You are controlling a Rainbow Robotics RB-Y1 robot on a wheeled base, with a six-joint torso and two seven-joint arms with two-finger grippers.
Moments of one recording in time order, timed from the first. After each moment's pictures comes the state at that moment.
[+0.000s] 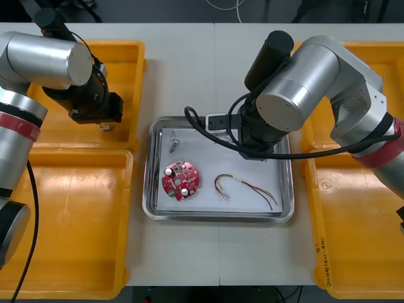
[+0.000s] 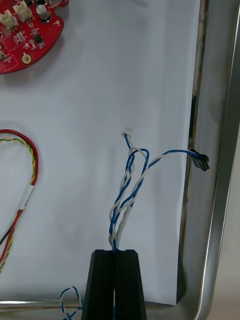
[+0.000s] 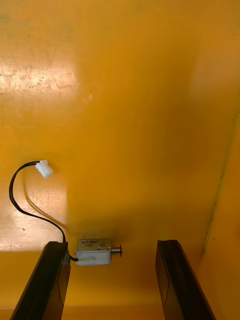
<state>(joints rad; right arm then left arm) -0.85 -0.55 0.63 -1.72 -0.74 1.58 2.23 -0.81 0.47 -0.11 -1.25 0.50 1.53 -1.30</state>
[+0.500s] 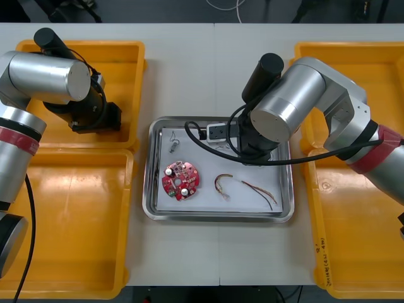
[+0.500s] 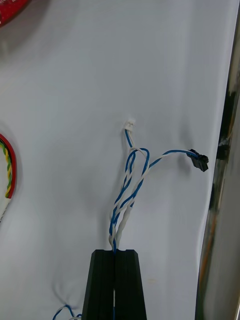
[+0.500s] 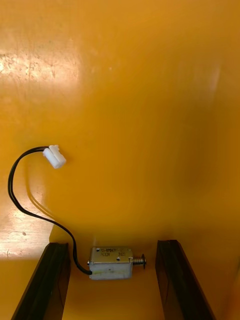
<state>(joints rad) -0.85 -0.55 0.71 -1.60 -0.73 1.45 2.27 -0.75 0.47 -0.11 -1.25 0.50 1.46 -1.30</state>
